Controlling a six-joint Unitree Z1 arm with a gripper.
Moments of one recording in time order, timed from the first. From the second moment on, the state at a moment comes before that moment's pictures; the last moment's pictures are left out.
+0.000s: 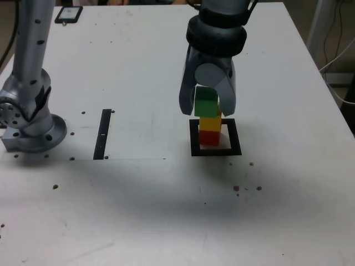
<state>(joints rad) -0.13 2.01 -1.71 1.45 0.03 0.01</state>
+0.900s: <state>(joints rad) -0.13 1.53 -1.17 1.30 0.05 0.01</state>
